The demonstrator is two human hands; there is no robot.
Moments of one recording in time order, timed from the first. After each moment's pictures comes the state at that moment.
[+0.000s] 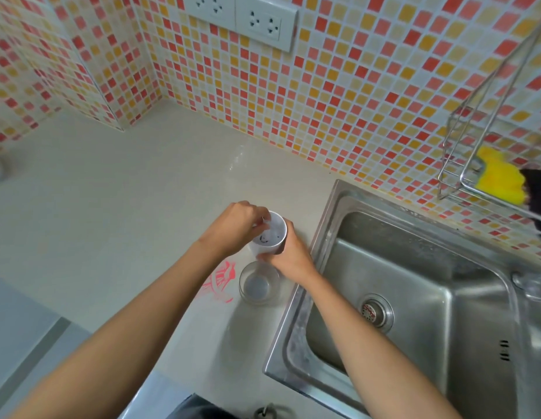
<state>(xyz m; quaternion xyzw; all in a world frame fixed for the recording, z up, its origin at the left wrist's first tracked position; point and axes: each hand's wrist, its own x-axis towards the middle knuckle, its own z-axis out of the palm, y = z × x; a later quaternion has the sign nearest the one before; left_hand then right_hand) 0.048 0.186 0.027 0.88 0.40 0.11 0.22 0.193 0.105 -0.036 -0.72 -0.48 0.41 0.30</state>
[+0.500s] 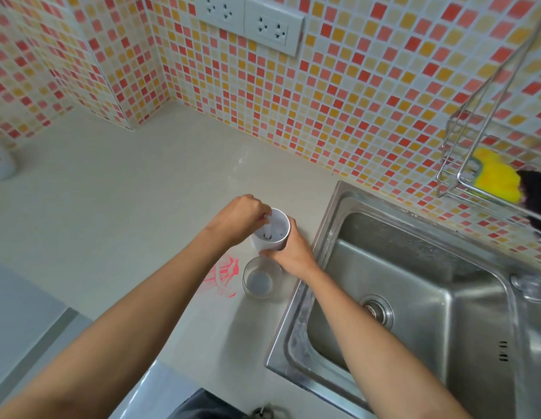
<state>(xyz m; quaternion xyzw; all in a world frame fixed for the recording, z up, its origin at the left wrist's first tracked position) 0.046 0.190 0.034 0.90 0.39 0.06 0.17 0.192 0.106 -0.036 -0.72 -0.49 0.41 0.30</state>
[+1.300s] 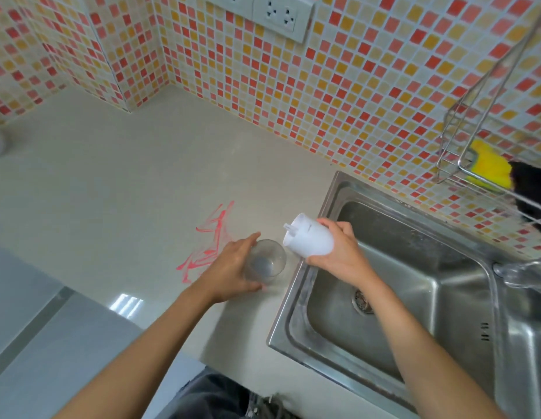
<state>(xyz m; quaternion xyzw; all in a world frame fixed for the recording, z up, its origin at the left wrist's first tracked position) -0.011 0.084 -0.027 0.79 0.42 0.10 0.43 0.245 0.040 0.014 -0.76 -0.53 0.31 0.19</state>
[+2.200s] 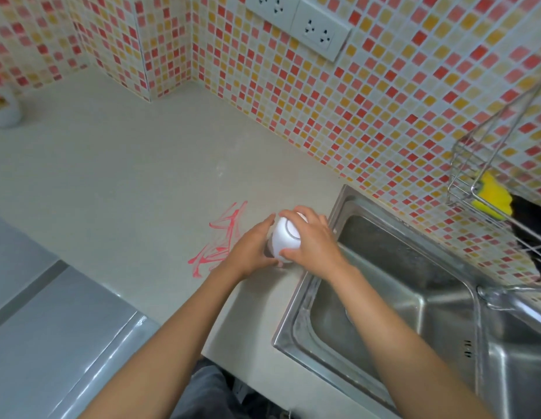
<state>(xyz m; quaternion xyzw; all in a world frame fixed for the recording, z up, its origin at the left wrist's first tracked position) 0.006 0.114 -0.040 0.73 0.44 0.19 0.49 0.154 0.076 0.047 -0.70 -0.69 0.17 0.05</state>
